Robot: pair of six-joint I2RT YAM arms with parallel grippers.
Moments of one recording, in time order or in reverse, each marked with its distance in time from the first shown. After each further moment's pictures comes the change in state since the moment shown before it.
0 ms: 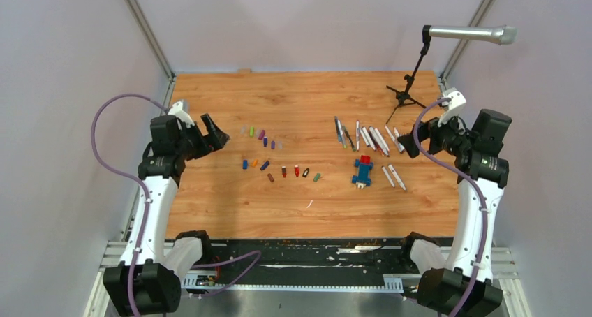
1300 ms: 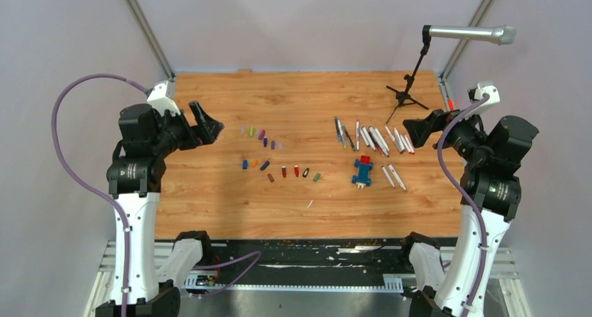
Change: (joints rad) left arm -0.015 -0.057 0.431 -0.357 0.091 0.081; right arm -0.001 -0.168 0.161 0.100 0.051 0.504
